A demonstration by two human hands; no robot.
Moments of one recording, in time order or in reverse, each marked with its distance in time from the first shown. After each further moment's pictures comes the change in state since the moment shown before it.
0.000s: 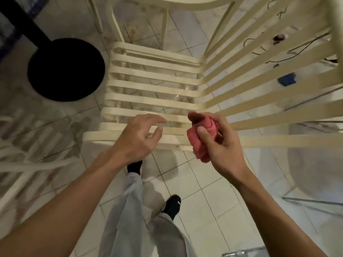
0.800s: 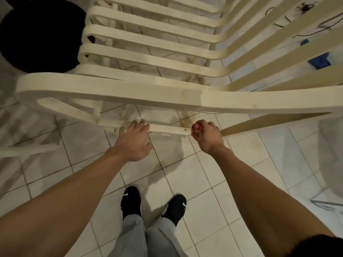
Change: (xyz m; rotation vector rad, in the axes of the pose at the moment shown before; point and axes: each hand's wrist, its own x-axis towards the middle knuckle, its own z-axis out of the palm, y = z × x) left_hand -0.013 -0.198 0.165 0.636 -0.470 -0.345; right_hand 0.091 0.333 -0.007 -0.972 -0.098 0.272
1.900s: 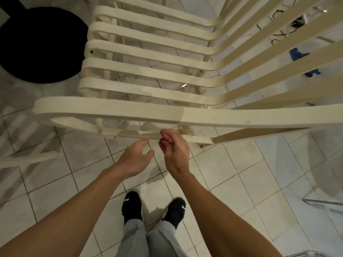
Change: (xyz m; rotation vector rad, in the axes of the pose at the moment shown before) left_hand -0.039 0.009 -0.016 -0.773 -0.006 -0.105; right_hand -0.053 -0.096 0.057 0.885 0.189 -0.113
